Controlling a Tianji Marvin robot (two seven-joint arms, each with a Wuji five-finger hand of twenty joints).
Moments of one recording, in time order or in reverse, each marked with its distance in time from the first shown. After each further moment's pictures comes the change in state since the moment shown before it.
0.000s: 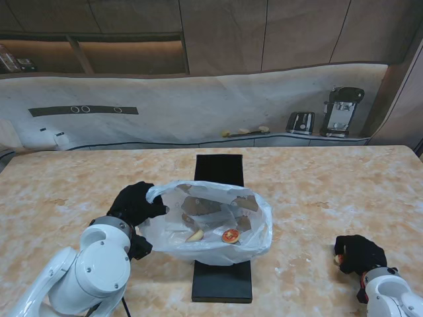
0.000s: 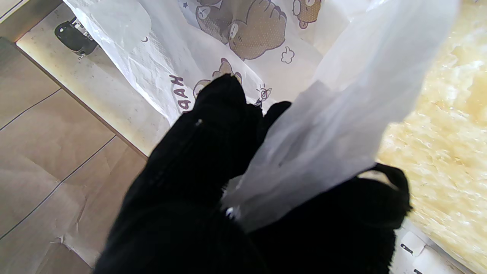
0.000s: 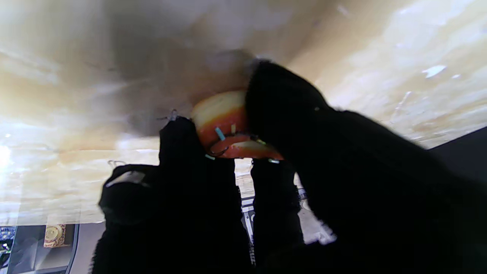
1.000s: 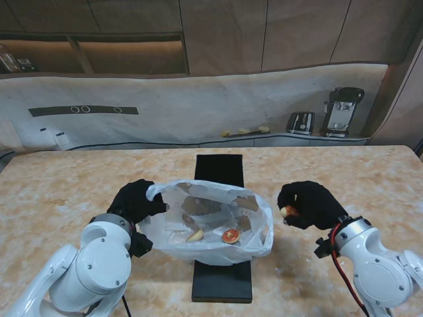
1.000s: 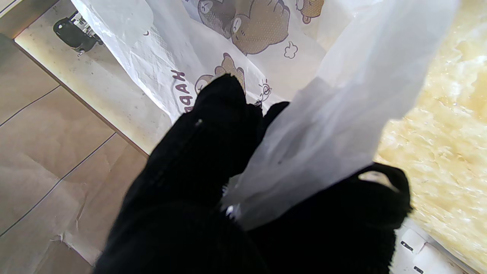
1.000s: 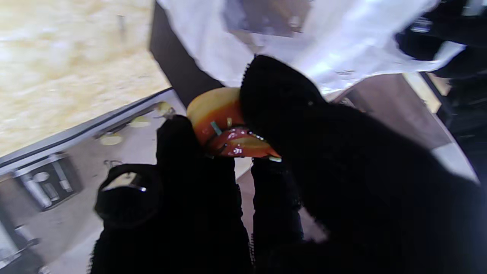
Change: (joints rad) left arm -0.019 0.000 0.008 -0.002 0.001 0.022 -0.004; right arm 0.108 -0.006 -0.046 -0.343 0.366 -0.279 0.181; left_hand 0.000 0.000 0.000 0.000 0.000 0.000 0.000 0.000 0.000 0.000 0.000 0.008 0.006 0.000 0.000 0.000 0.011 0.000 0.000 0.010; right_hand 0.034 -0.024 -0.046 -0.001 0.039 -0.010 0.000 -0.006 0.030 0.001 -0.011 0.000 0.020 0.011 -0.011 0.000 0.020 0.016 0.000 0.022
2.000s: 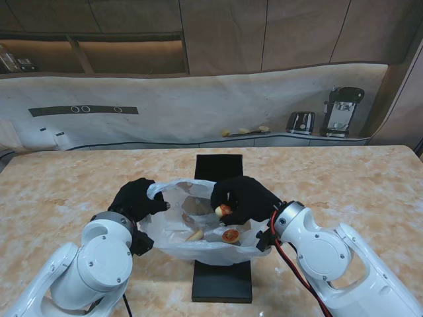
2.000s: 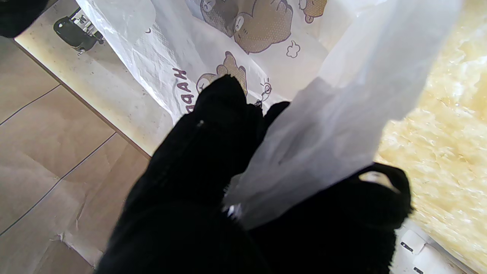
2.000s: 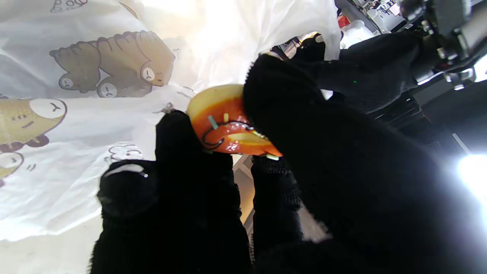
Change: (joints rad) left arm -0.016 0.000 0.009 0.000 -0.006 0.018 -0.003; right arm 0.285 0.003 -0.376 0.034 0.151 0.115 0.085; left_hand 0.012 0.013 -0.024 0.000 0.001 0.000 -0.002 0.000 0.000 0.000 0.000 -0.003 0.004 0.000 0.000 0.000 0.006 0.000 0.000 0.000; right_hand 0.002 0.029 -0.041 0.000 -0.013 0.000 -0.018 -0.023 -0.010 0.008 -0.060 -0.002 -0.025 0.021 -0.077 0.000 -0.026 0.016 -0.070 0.002
